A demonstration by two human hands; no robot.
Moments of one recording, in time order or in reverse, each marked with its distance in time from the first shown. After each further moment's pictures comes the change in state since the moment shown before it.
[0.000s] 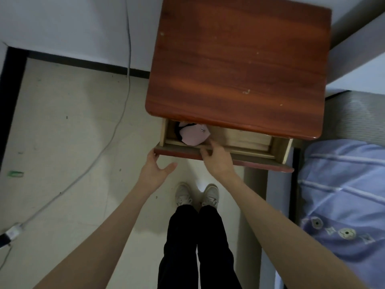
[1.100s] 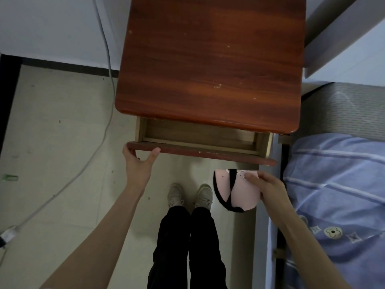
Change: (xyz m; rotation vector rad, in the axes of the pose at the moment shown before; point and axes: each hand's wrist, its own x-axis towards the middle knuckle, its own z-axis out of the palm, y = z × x) left_hand 0.002 0.006 0.044 -0.325 0.296 0.140; right_hand -0.068 0.137 -0.098 0.721 0.033 0.339
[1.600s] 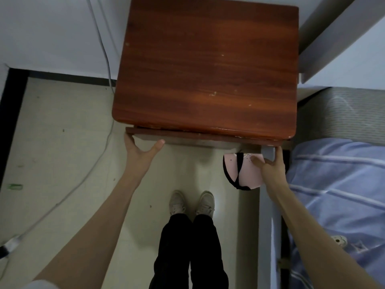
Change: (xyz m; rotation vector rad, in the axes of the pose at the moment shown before) left_hand 0.021 0.036 0.012 0.093 -0.095 0.121; right_hand 0.058 -0.024 -0.003 -0.024 0.182 -0.198
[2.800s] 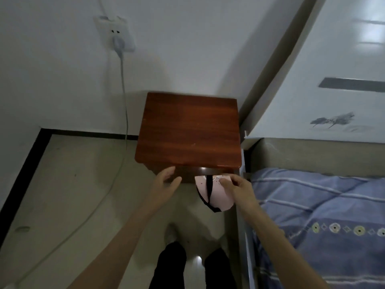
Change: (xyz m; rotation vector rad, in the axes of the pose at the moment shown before) left_hand -0.162 0.167 -0.035 0.107 -0.333 0.137; right_hand -0.188 -0.140 -0.052 -0.068 -0.165 -0.169
